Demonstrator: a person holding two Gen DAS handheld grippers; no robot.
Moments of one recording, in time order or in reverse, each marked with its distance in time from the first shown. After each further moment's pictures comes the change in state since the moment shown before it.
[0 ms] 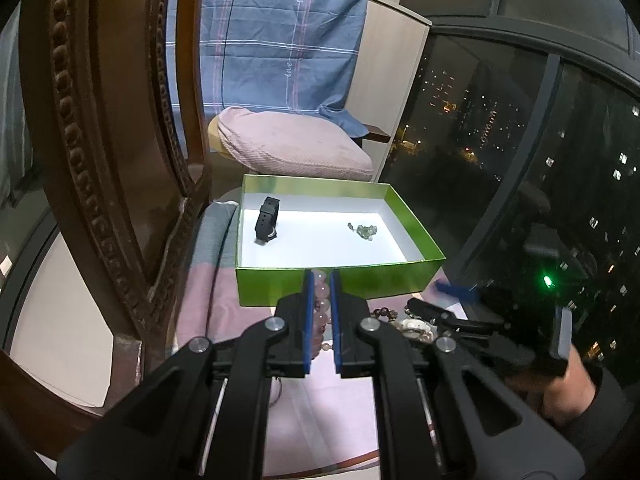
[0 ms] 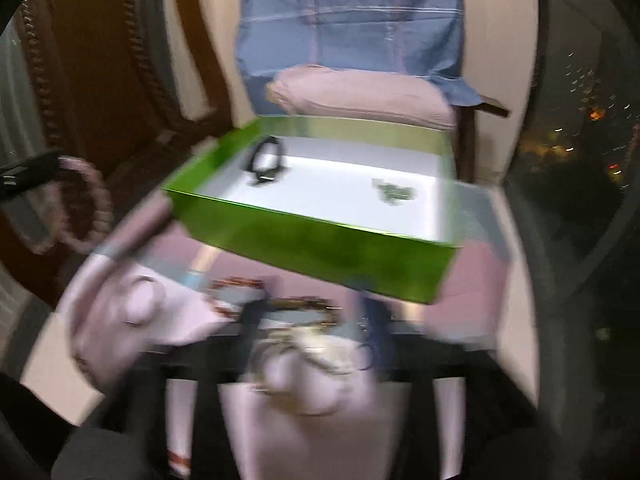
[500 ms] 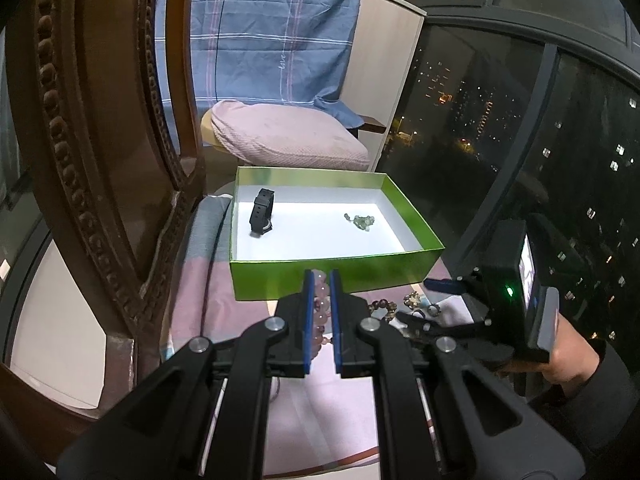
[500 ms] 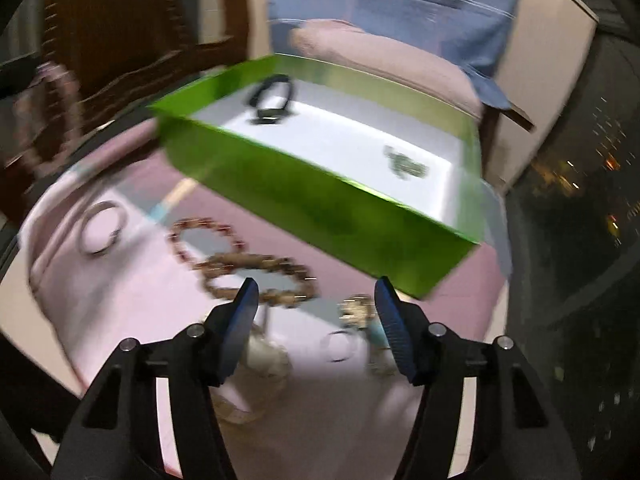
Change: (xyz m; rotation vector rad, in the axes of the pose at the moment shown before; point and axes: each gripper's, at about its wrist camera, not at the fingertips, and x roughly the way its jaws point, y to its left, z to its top) left arm 0.008 -0.001 -0.002 0.017 0.028 -0.013; right arm 0.030 0.009 -0.013 -0.238 0.135 0.012
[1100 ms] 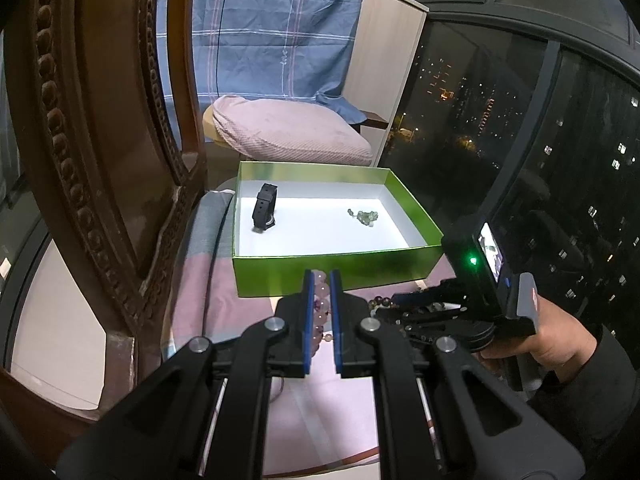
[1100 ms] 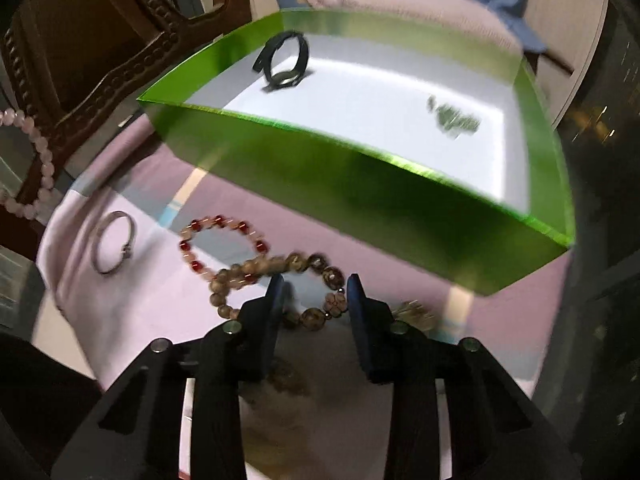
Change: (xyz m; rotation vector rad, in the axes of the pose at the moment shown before) left arm 0.004 0.002 -0.003 -0.001 0.015 0.006; right arm 0.047 -0.010 0.014 0.140 0.185 0.185
